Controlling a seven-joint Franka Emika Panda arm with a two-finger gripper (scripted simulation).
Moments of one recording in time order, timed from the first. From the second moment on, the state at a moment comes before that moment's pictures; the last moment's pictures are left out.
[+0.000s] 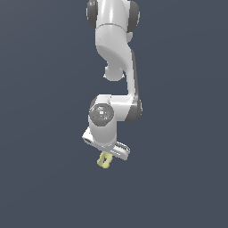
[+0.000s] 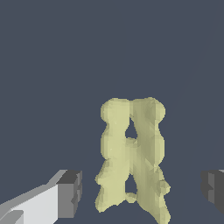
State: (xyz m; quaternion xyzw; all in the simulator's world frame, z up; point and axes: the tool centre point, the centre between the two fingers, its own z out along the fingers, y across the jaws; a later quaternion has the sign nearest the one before) arm 0.101 -0.034 0.070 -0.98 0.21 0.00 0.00
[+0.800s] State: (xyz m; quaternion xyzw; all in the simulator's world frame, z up) arm 0.101 -0.035 0.025 -0.98 0.21 0.00 0.00
